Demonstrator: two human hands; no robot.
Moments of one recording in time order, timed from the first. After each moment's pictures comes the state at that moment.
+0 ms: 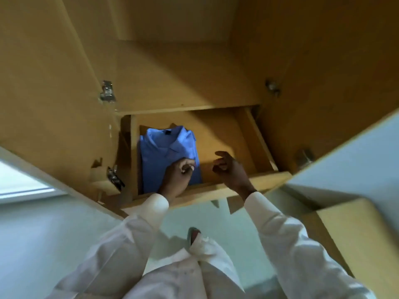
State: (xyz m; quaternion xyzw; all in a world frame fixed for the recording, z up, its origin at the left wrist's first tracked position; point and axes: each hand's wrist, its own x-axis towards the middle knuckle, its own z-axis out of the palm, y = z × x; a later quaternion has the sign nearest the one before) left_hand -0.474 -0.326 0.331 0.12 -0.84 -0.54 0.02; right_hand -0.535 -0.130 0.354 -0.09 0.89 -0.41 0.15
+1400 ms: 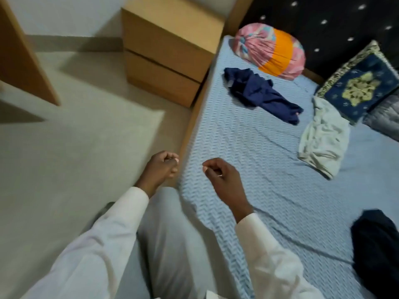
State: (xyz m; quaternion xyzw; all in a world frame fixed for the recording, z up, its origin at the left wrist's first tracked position) left_hand -0.050 0.010 -0.073 -0.15 -0.67 -0.54 -0.48; right_hand 0.120 0.105 -0.017 0.42 0.81 -0.40 -0.15
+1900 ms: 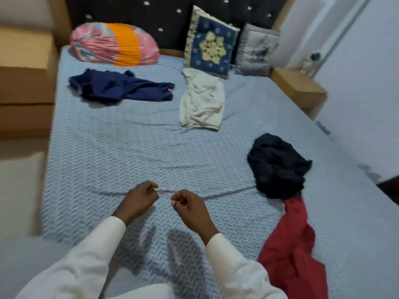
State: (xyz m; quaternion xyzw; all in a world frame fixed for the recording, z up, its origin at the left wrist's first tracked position) left_hand 0.230 0.117 -0.064 -0.52 -0.68 -0.25 -0.45; right_hand 0.428 0.112 -0.050 0.57 0.67 -0.41 -0.22
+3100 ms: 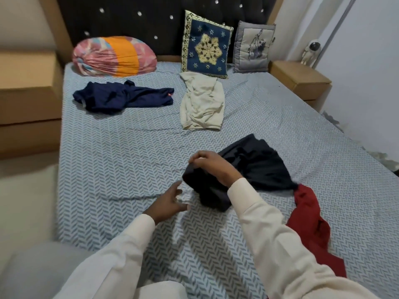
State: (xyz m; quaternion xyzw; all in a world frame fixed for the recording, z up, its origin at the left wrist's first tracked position) left_hand 0.282 0.128 -0.074 -0.53 -0.55 -0.28 -0.59; right_hand 0.453 0.218 0.035 0.54 0.62 -0.53 -0.19
